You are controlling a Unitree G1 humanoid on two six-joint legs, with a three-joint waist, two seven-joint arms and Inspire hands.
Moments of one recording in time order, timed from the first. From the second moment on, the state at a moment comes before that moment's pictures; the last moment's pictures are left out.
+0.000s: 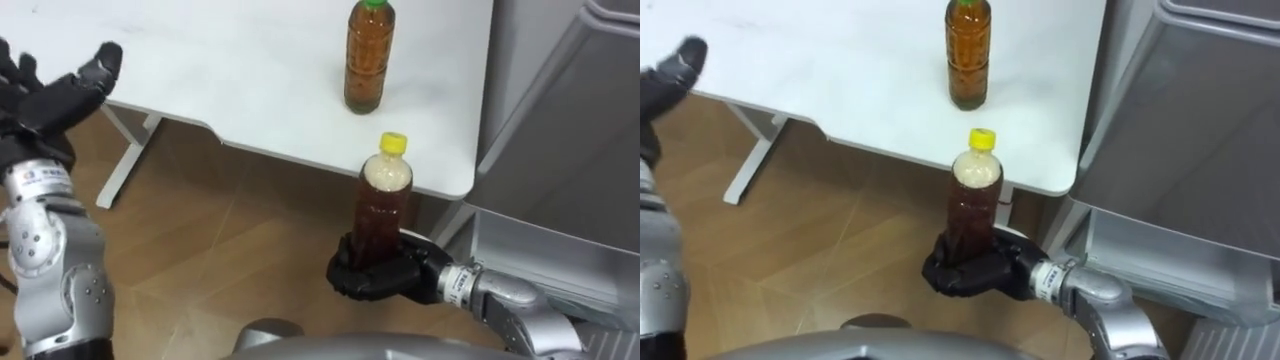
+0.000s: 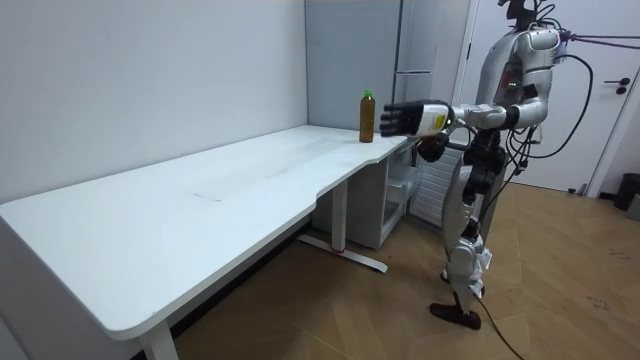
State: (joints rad) left arm 0.19 0.20 0.31 -0.02 -0.51 -0.05 0.28; right arm 0.23 -0.26 0.21 0.30 0.22 0.18 0.77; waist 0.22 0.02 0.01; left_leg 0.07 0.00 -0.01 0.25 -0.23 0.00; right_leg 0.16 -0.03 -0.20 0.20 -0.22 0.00
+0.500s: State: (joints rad) left arm 0.25 0.21 0.12 0.54 -0.51 -0.02 0.25; right arm 0.22 -0.26 0.20 0.35 0.24 0.18 0.66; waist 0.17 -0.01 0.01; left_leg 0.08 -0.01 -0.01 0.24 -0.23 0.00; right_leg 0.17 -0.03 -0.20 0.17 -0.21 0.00
